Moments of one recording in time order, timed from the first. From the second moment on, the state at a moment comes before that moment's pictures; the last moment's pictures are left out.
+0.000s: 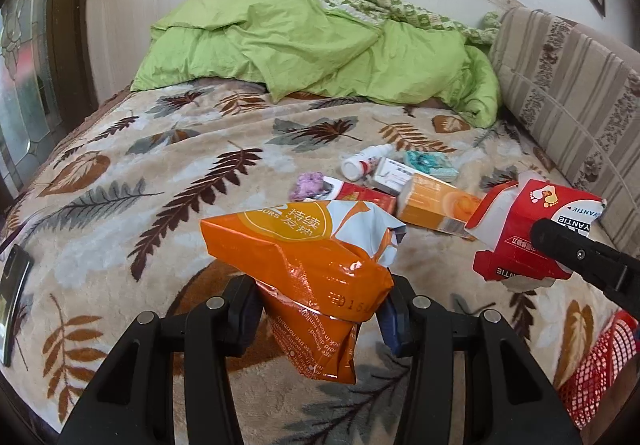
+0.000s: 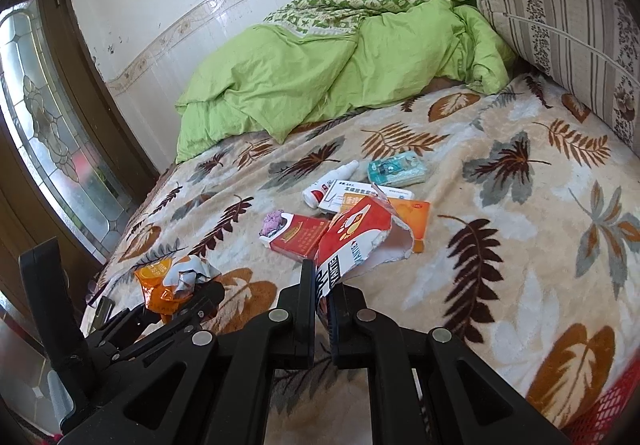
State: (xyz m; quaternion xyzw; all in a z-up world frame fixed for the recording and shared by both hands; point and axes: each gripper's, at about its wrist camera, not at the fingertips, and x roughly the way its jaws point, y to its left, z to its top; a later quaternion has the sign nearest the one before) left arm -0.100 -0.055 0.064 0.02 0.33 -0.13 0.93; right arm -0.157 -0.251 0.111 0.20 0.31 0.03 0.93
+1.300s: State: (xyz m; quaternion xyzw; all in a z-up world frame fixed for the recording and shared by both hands) left arm -0.287 -0.357 0.107 0.10 0.42 -0.55 0.71; right arm -0.444 -0.487 0.103 0.29 0.31 -0.27 0.86
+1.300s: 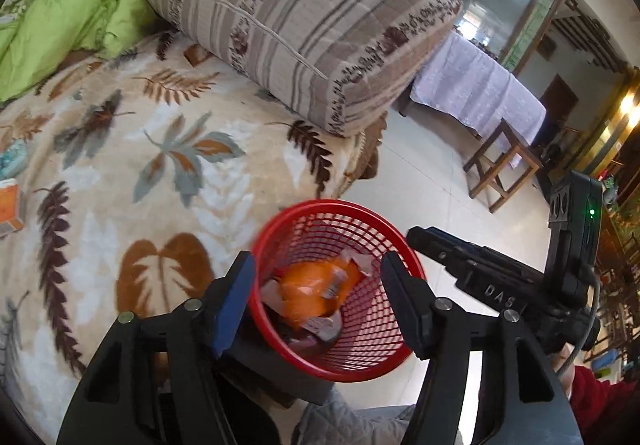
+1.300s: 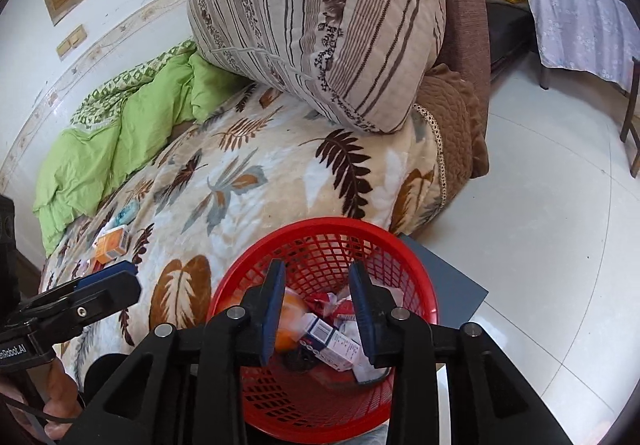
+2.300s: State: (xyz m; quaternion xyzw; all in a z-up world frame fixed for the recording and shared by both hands) left arm -0.039 -0.068 0.035 -0.06 0.44 -0.15 0.88; right arm -0.102 -0.341 0.090 0.22 0.40 0.02 0.89
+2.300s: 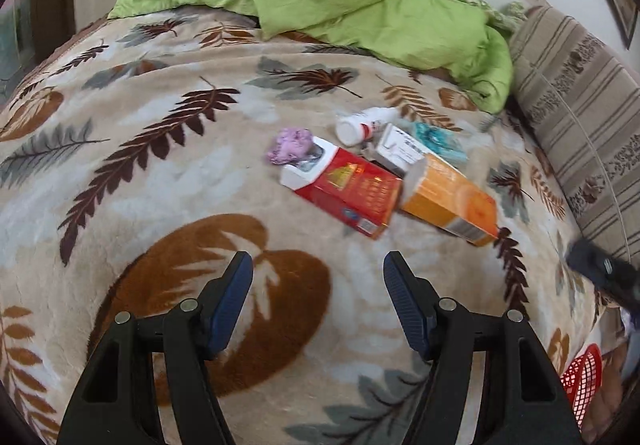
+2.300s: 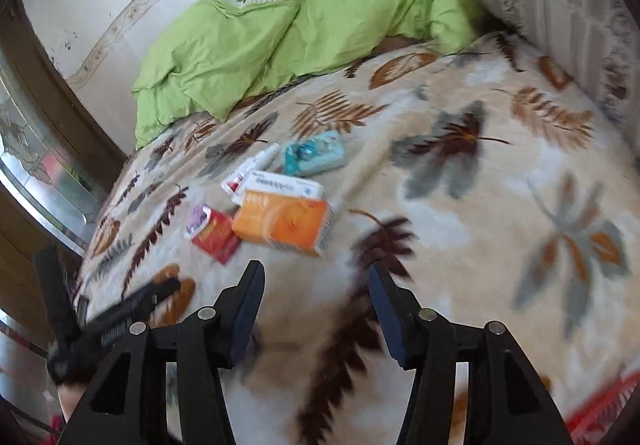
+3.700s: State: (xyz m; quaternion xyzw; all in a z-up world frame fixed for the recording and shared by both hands) left arm -0.021 -0.017 0.038 -0.10 0.42 -0.07 0.90; right arm -0.008 -0.242 0.032 0.12 0.51 0.03 0.85
